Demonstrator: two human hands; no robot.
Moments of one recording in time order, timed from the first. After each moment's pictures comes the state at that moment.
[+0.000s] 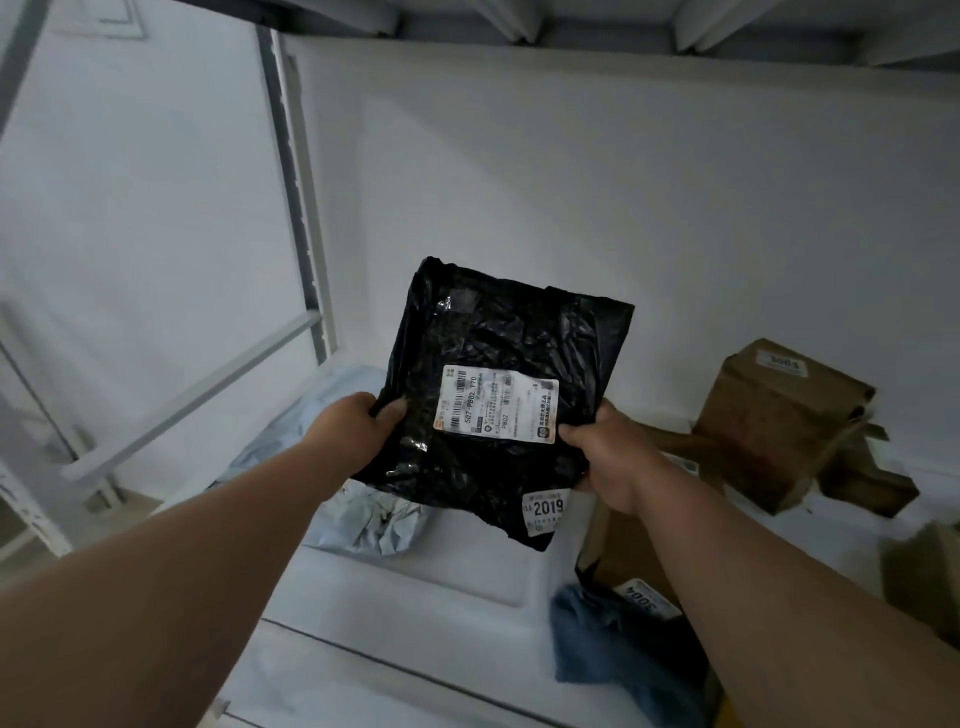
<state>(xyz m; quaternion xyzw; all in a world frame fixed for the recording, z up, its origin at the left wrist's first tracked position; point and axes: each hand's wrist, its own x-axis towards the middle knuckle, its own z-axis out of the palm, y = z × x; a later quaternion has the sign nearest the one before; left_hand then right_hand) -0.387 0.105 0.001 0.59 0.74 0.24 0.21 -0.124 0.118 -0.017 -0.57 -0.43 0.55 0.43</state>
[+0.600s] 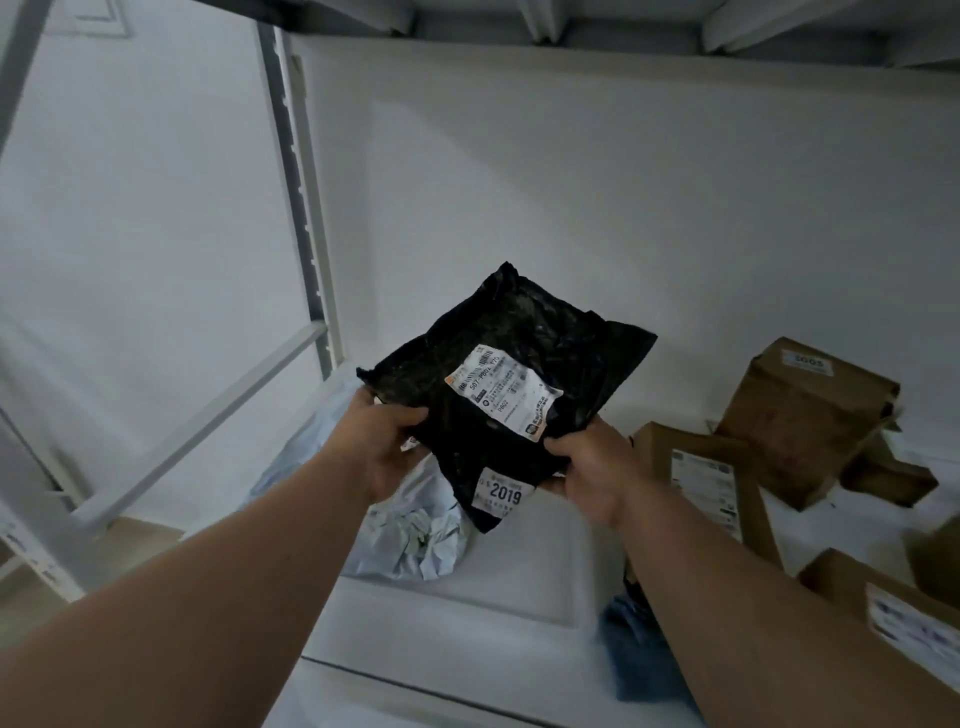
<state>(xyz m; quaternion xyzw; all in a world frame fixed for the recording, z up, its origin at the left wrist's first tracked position) -0.405 0.132 -0.003 0.25 0.44 0.57 0.65 -0.188 0.119 -0.018 -0.50 -0.36 0.62 0.49</state>
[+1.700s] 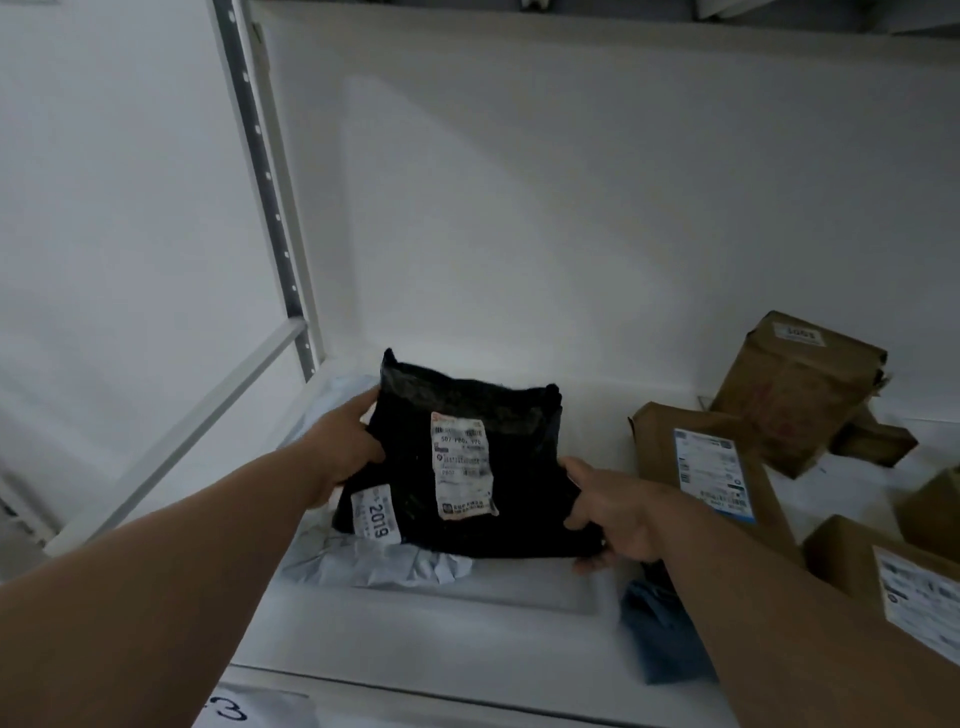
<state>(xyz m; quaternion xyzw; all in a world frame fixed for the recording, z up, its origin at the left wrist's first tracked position) -0.466 0.159 -0.021 0.53 0.62 0.29 0.49 -0.177 0.103 -0.054 -0.64 -0.41 0.62 0.19</state>
